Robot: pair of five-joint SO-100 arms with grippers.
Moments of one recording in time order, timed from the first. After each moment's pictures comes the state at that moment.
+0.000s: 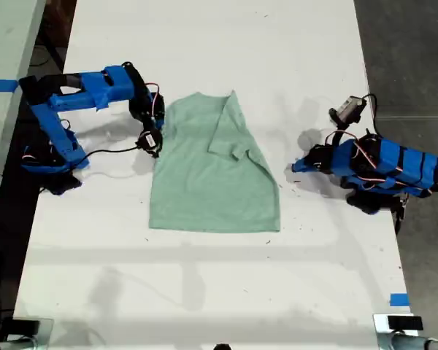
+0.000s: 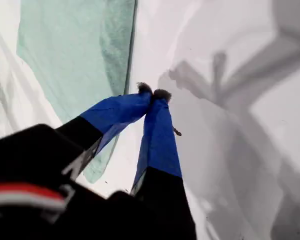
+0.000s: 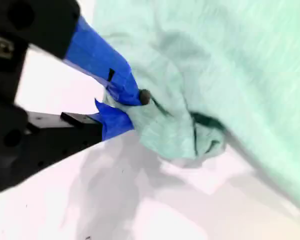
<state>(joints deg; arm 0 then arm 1) -39.2 91.7 104.8 68.3 25.5 18.5 200.2 175.1 73.9 -7.3</state>
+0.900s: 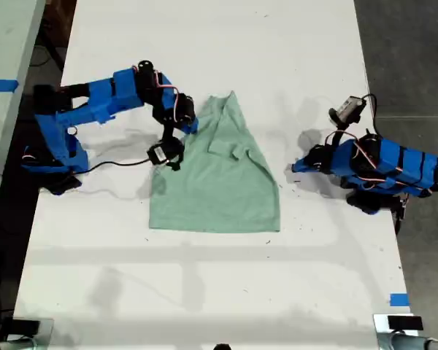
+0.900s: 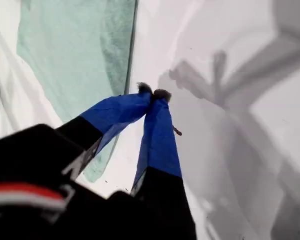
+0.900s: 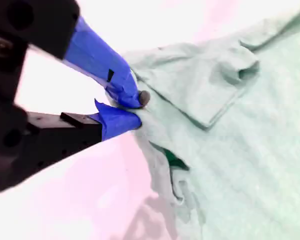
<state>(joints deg) -23.5 91.8 72.3 82.4 14.7 18.4 200.2 175.1 73.9 -7.3</state>
